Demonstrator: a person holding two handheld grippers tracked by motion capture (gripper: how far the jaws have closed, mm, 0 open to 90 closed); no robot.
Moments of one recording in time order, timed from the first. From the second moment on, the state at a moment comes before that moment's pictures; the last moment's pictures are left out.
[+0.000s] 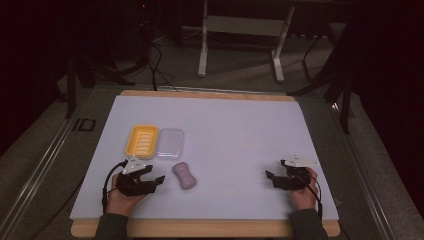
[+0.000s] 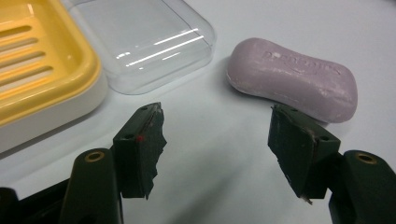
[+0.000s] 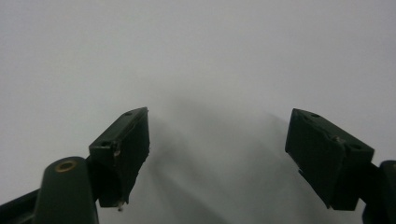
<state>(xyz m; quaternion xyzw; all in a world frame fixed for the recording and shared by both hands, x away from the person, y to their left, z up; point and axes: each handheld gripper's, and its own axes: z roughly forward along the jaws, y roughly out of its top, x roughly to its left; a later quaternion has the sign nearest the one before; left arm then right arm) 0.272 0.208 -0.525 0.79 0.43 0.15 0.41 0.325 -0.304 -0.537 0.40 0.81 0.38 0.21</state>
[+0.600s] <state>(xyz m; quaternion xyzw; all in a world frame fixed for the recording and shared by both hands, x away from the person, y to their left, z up) 0.269 0.197 -0.517 0.81 0.42 0.14 0.39 0.320 -0.301 -0.537 0.38 0.81 0.38 0.24</state>
